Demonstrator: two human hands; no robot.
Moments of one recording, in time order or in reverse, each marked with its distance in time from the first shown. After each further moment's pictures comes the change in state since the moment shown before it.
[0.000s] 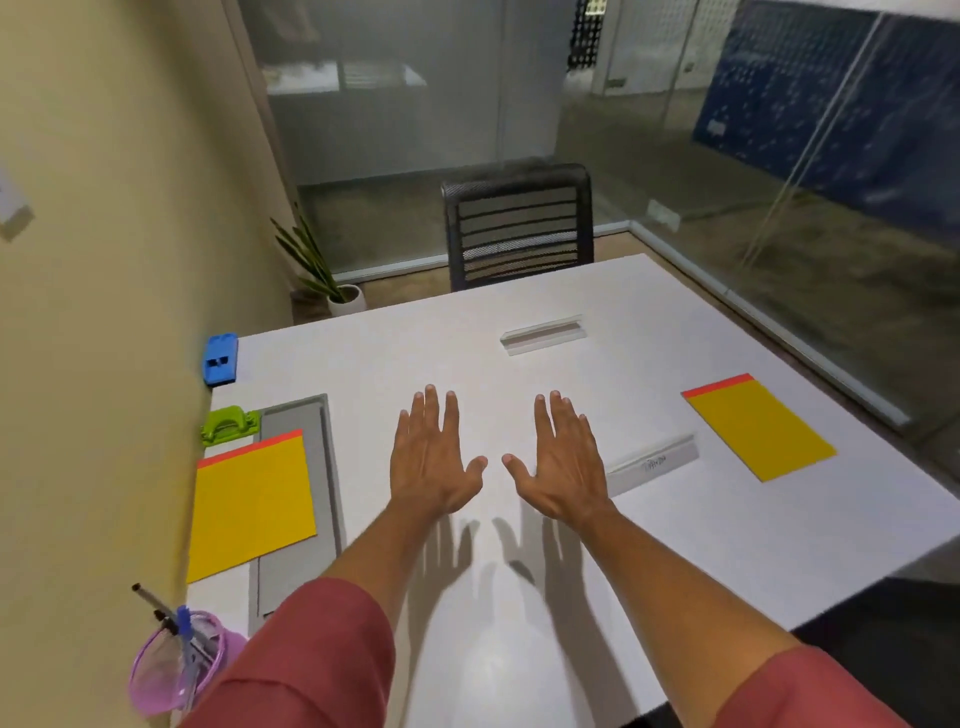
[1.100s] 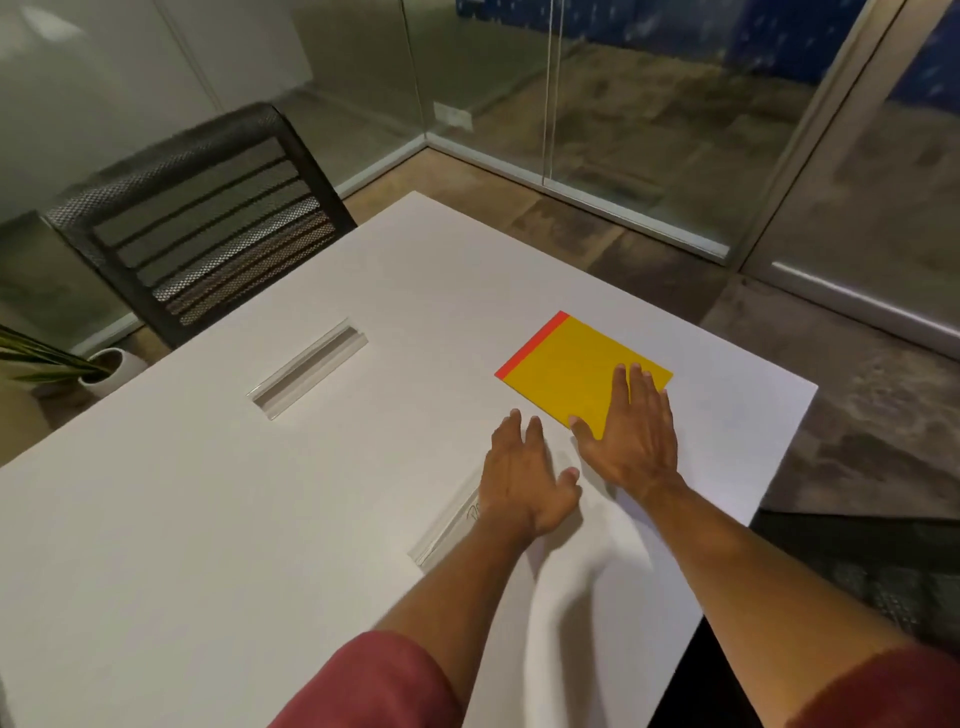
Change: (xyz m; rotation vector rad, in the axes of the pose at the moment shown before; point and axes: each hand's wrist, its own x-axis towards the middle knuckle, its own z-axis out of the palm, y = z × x) left_hand 0.124 0.348 0.160 -0.262 -0.449 0.407; right_hand 0.023 0.365 -0.016 -0.028 0.049 0.721
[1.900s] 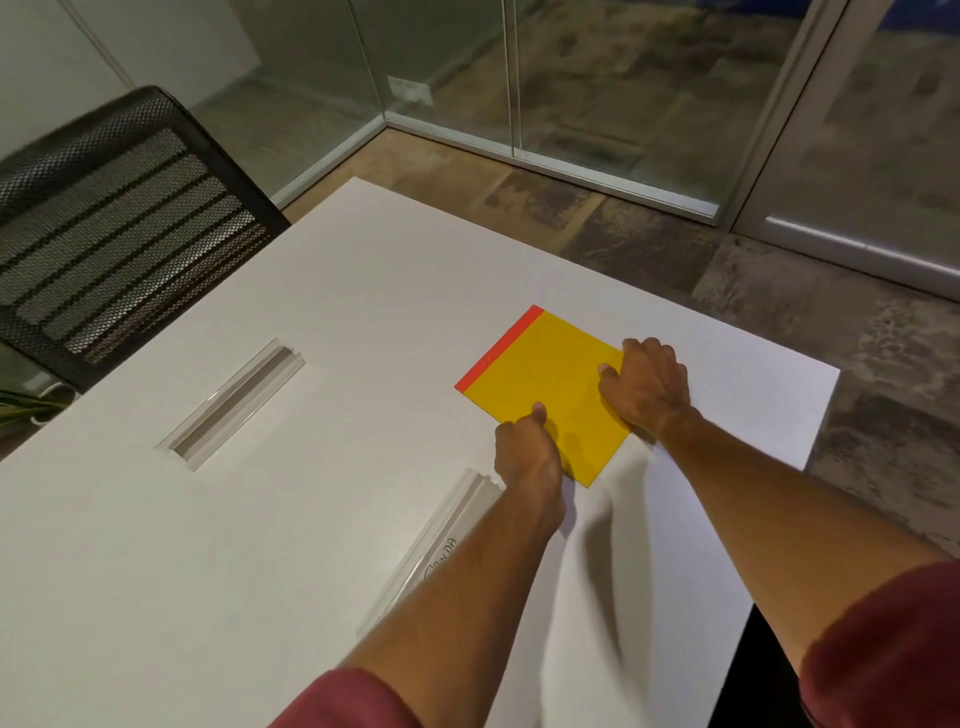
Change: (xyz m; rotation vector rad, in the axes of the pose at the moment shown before) left_hand 0.094 0.065 0.025 -1.198 0.121 -0.776; right_hand 0.122 0.068 0.026 0.079 -0.081 0.126
